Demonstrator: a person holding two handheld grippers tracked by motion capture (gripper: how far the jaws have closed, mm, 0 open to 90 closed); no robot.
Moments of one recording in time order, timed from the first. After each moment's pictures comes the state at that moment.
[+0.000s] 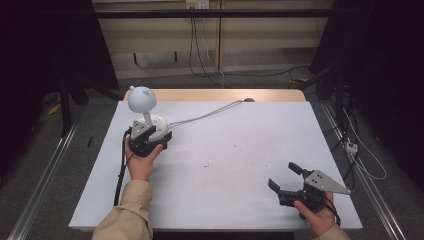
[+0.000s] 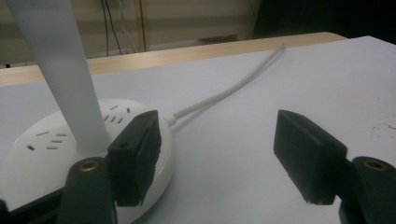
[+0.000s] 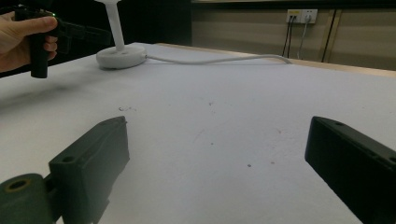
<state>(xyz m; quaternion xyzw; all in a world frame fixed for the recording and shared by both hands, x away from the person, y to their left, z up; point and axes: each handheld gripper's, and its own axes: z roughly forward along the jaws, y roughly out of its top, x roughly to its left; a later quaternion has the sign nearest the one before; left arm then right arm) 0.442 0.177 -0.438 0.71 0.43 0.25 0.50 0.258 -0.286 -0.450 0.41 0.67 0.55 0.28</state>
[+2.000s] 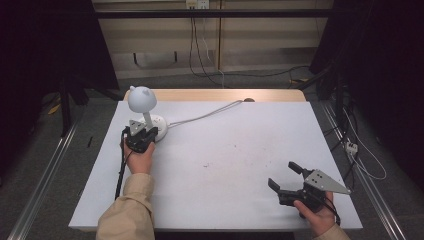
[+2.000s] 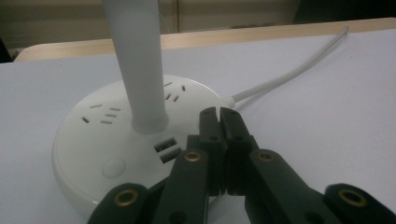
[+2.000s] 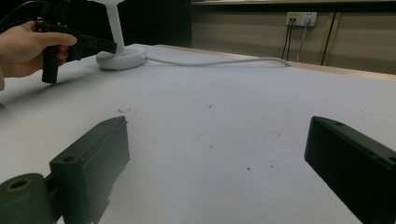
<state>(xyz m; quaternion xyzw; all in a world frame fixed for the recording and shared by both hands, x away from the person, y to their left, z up) 0.463 0.189 -0.457 0.70 0.48 0.27 0.46 0.258 -0.286 -0.449 0.41 0.67 0.55 0.28</state>
